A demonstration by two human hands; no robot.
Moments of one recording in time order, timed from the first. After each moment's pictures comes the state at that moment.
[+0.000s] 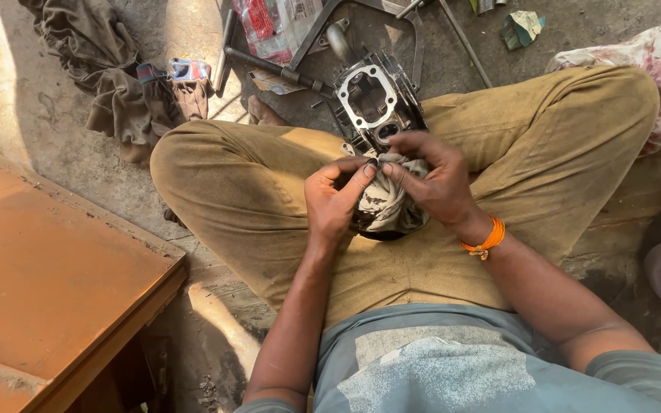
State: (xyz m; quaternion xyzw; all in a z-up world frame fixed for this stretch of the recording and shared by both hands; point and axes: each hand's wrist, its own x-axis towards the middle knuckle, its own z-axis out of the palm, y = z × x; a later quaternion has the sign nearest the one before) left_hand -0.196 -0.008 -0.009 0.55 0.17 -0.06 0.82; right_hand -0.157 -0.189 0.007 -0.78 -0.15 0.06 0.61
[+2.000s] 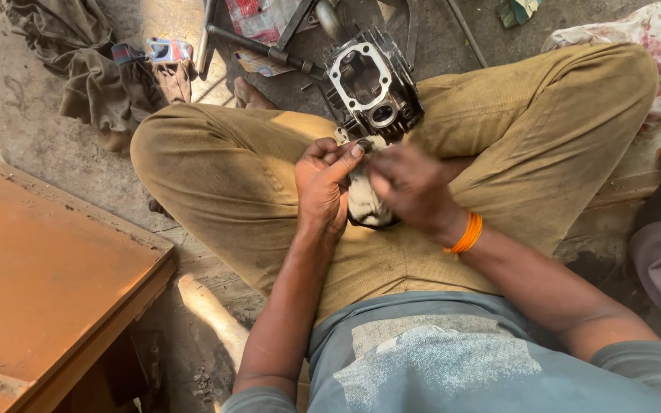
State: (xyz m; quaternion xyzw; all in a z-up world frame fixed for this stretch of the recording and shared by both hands) left_hand -0.193 -0.009 -0.047 0.30 0.26 -0.05 0.92; right_hand -0.186 -0.169 0.000 -0.85 -0.23 -0.06 0.46
